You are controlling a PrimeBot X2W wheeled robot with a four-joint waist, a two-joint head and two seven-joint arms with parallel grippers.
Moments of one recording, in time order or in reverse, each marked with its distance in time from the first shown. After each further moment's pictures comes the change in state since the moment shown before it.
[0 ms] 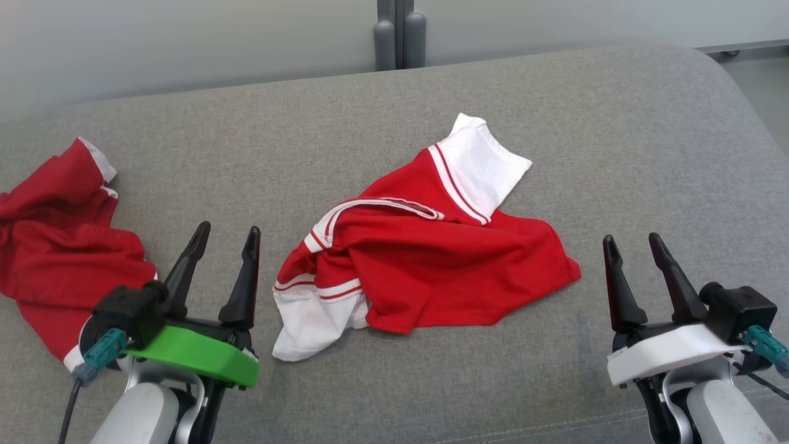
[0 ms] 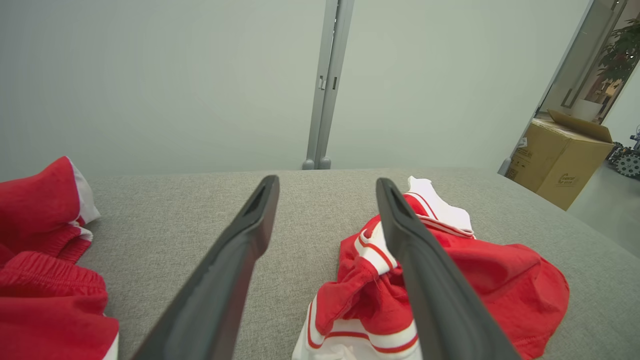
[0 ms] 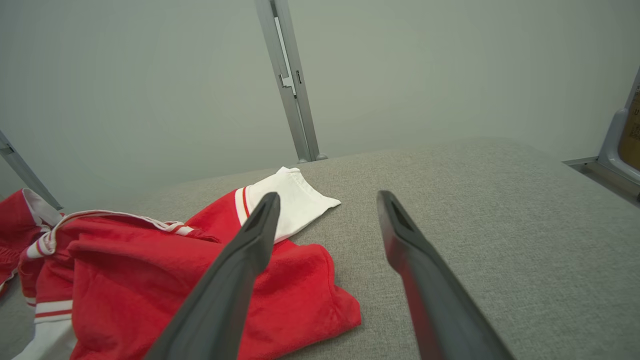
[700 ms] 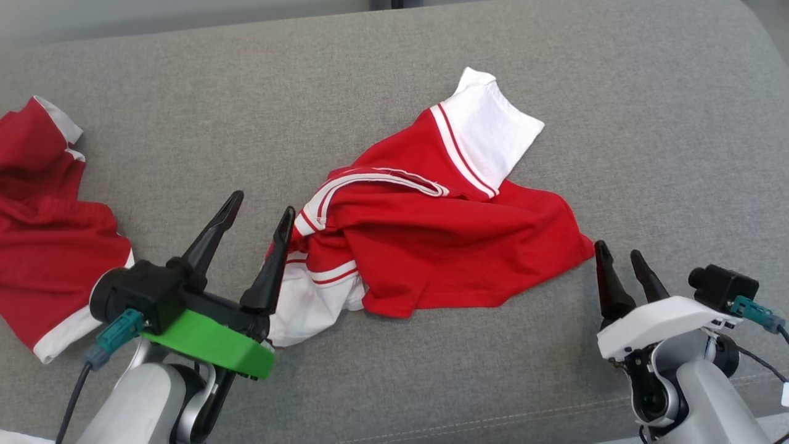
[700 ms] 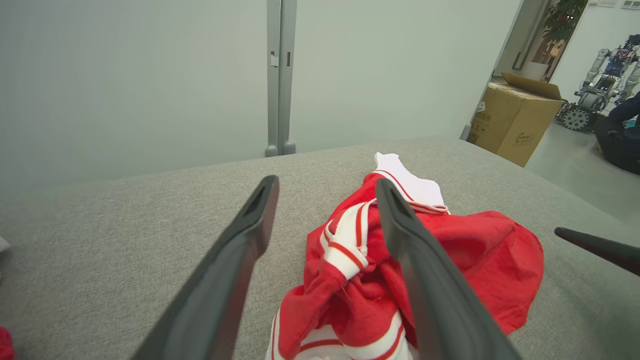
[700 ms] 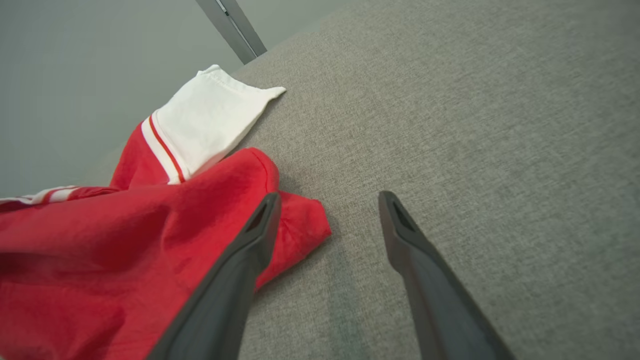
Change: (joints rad) left arm -0.049 0.047 -0.059 -0.111 0.049 -0.034 0.054; right arm -0.086 0.074 -0.054 0.216 0.191 0.009 0.130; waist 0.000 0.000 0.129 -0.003
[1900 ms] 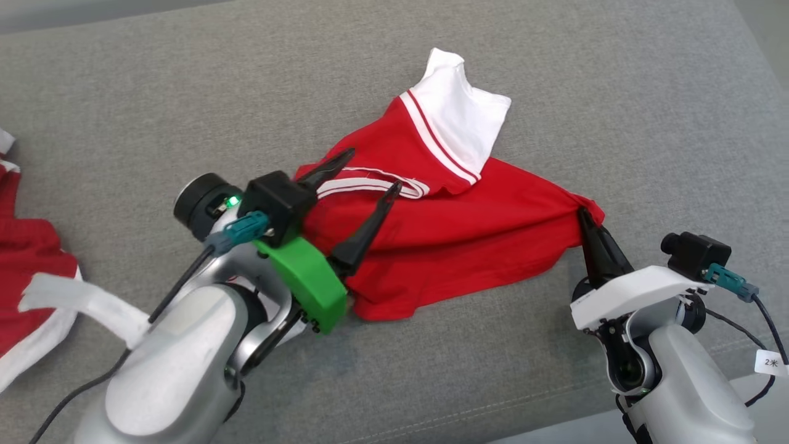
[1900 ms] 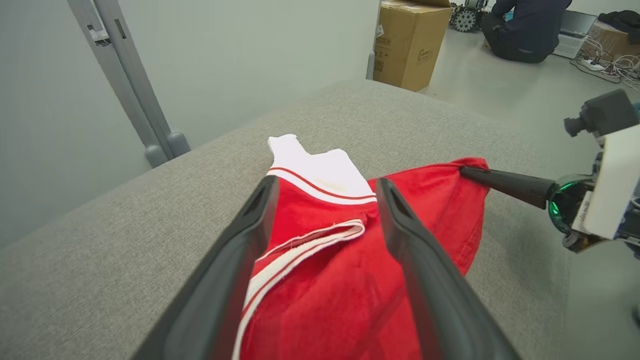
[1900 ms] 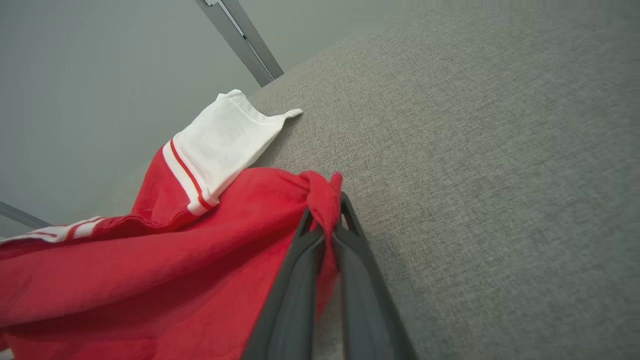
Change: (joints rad) left arm -0.303 -0.031 -0.210 0.007 0.037 -0.100 0.304; right arm -0.159 0.022 0.059 0.129 0.060 0.088 -0.073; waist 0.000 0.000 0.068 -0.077
